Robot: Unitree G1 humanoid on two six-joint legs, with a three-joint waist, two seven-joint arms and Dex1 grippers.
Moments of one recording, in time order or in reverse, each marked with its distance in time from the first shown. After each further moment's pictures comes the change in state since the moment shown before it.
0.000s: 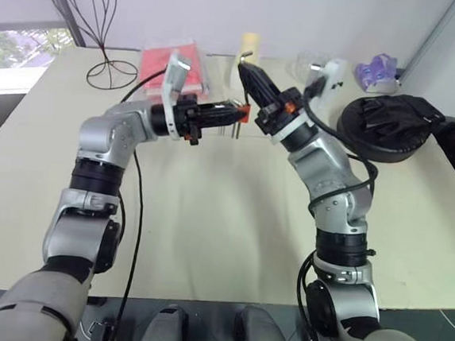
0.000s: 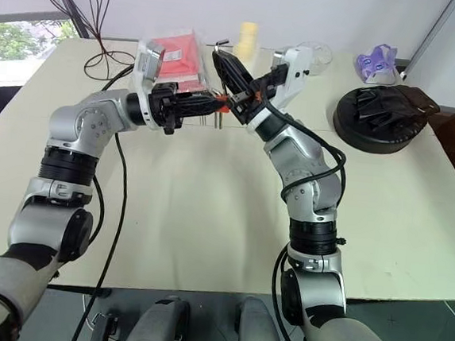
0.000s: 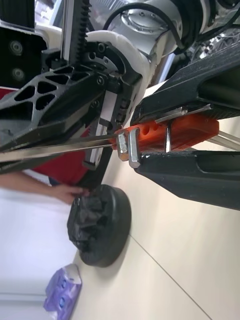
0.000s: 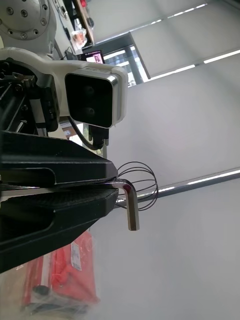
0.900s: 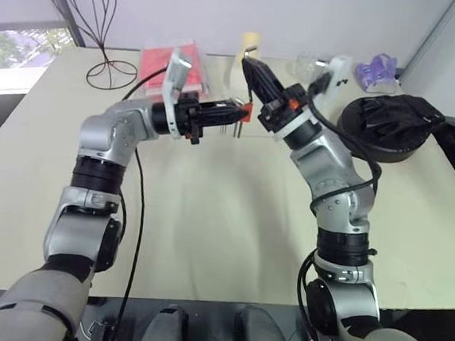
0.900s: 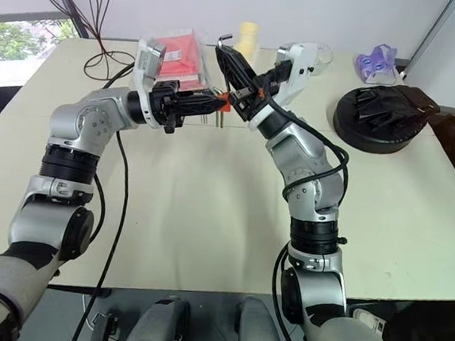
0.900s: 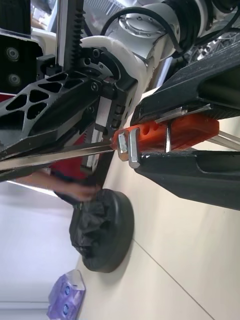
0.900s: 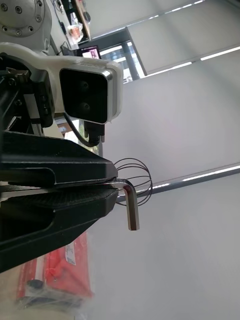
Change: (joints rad) left arm -0.017 -0.002 -0.008 0.013 0.003 -0.010 -0.017; right arm -0.007 -0.001 -0.009 -0.013 0.002 0.006 -0.011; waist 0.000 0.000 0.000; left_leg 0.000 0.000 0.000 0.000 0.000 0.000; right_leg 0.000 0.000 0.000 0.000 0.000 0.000
